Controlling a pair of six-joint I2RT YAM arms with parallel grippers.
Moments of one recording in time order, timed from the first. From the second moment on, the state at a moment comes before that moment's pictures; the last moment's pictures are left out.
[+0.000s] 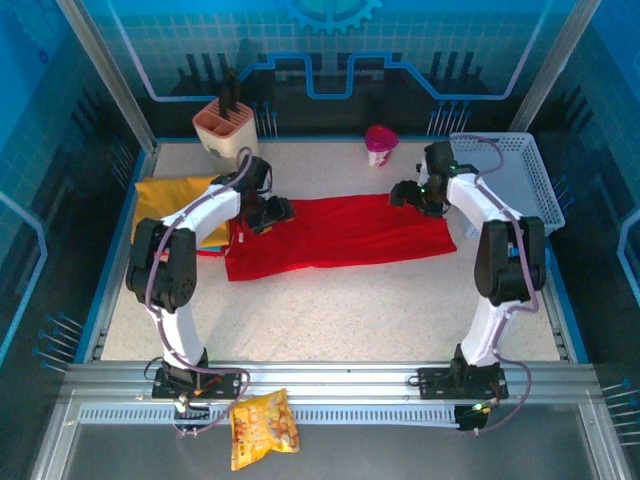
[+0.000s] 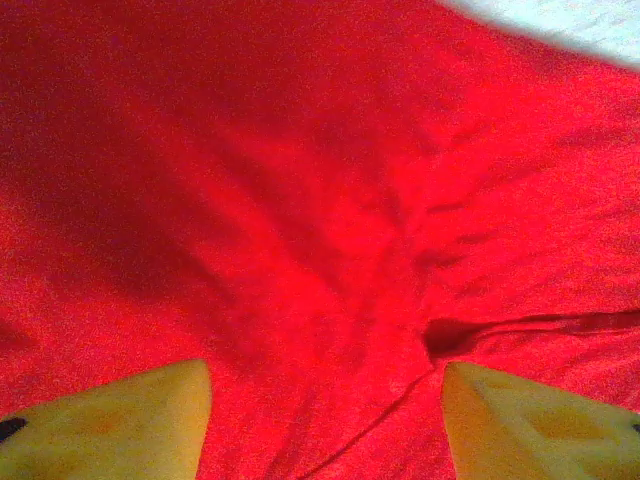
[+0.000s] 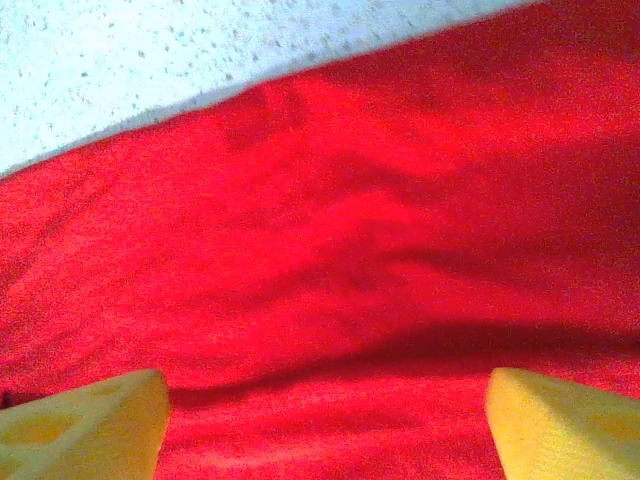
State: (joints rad) left arm -0.24 1.88 1.36 -0.66 0.26 -0.65; right arm 0.11 1.92 1.49 -0.71 -0.20 0.34
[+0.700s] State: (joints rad) left arm -0.23 2.35 1.94 -0.94 0.24 -0.54; right arm 0.10 2.01 1.37 -0.66 -0.26 0.44
